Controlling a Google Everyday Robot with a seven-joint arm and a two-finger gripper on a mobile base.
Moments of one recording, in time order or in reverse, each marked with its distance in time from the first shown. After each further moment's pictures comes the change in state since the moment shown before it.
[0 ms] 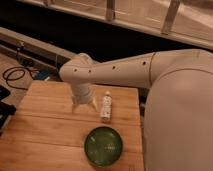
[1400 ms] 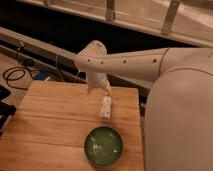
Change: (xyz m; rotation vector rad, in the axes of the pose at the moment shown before) arm -0.085 -0.077 -0.026 0.090 -0.180 0.140
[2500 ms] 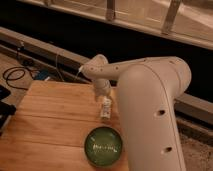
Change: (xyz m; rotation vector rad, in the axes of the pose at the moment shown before) arm -0.010 -0.024 0.114 0.120 0.153 0.120
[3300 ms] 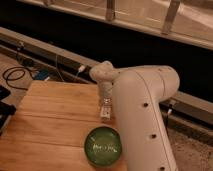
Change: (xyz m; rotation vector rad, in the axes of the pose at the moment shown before) arm -0.008 -0.003 0.082 -0.006 0.159 0.055
